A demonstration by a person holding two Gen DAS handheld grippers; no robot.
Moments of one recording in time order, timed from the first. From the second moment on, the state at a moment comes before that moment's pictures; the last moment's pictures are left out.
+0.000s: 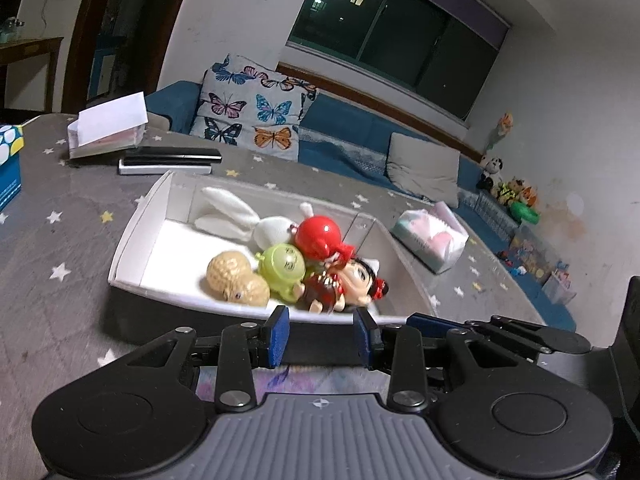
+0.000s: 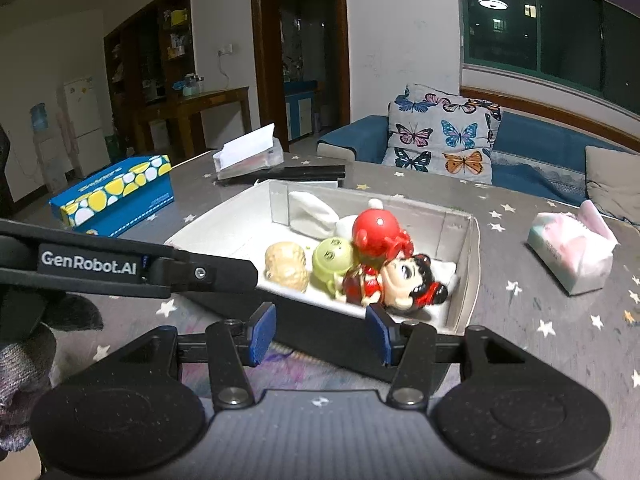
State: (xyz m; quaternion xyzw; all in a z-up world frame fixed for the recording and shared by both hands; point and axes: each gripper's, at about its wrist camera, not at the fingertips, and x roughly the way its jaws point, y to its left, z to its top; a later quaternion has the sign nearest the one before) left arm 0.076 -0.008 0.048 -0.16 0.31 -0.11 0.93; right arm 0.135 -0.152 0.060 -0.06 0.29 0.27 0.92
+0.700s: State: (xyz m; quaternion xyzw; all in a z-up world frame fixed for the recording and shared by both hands) left arm 0.055 -0.011 0.018 -0.14 0.35 -0.07 0.92; right arm 0.111 -0.161 0.031 -0.04 0.31 0.25 0.91
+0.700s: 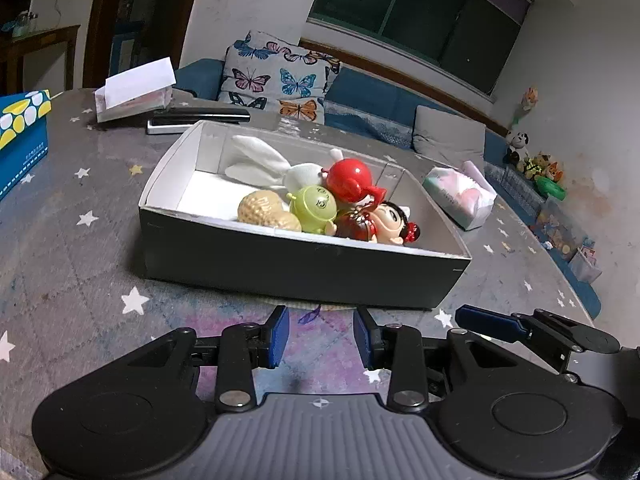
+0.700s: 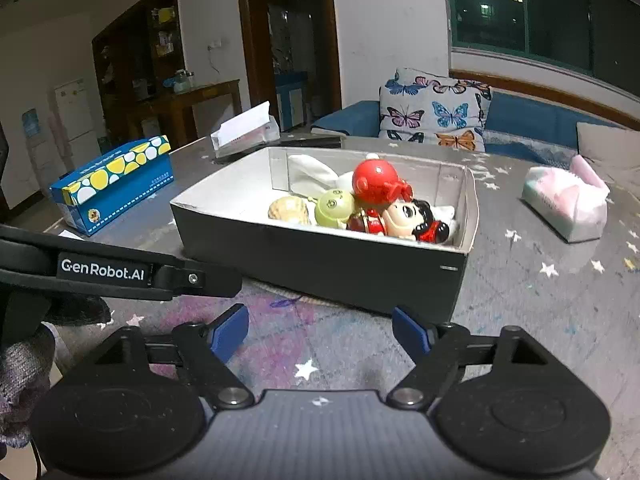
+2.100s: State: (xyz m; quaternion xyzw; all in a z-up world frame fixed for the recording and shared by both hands) left arm 0.068 -0.018 0.000 -0.06 0.36 -0.02 0.93; right arm 0.121 -0.151 0.011 -0.03 0.34 0.22 0.91
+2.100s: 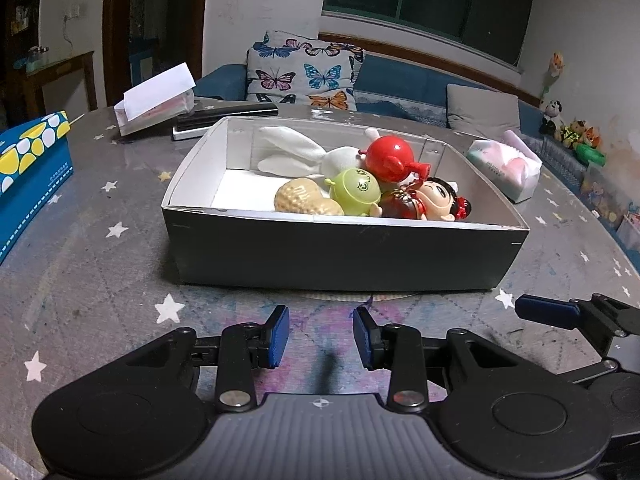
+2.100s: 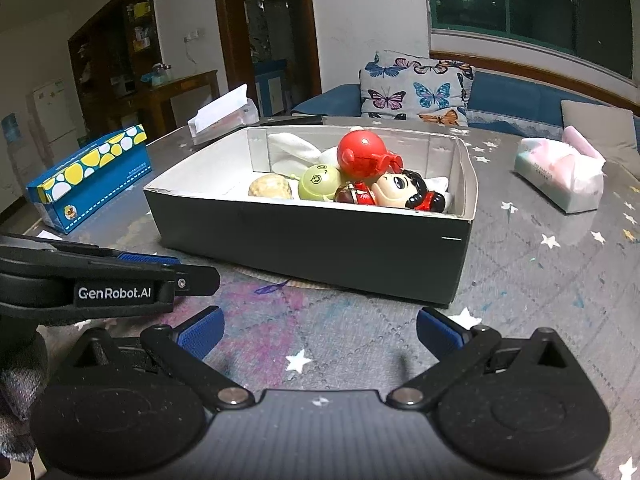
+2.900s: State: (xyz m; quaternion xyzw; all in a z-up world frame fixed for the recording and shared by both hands) left arm 0.079 -0.016 -0.001 -0.04 0.36 0.01 0.93; right arm 0.130 -0.135 0.011 -0.04 0.34 0.21 0.92
